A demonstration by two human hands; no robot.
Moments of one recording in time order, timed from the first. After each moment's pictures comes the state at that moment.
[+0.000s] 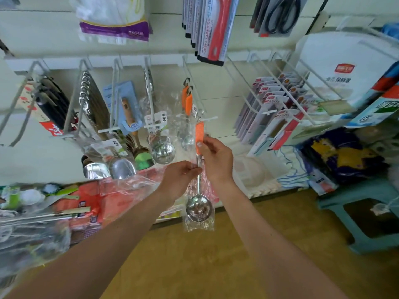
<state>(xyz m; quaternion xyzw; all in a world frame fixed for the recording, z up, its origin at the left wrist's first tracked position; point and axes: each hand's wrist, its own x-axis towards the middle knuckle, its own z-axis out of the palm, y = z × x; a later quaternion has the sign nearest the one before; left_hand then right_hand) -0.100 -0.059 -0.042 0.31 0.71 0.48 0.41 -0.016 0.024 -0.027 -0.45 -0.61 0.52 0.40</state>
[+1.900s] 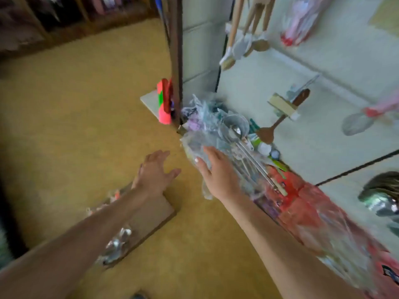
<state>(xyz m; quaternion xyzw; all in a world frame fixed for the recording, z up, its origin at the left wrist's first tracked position) -0.392 -0.869 -0.116 -0.06 0.96 0.28 0.08 -0.397 -0.674 -0.108 0.10 -0.94 0.32 0.01</state>
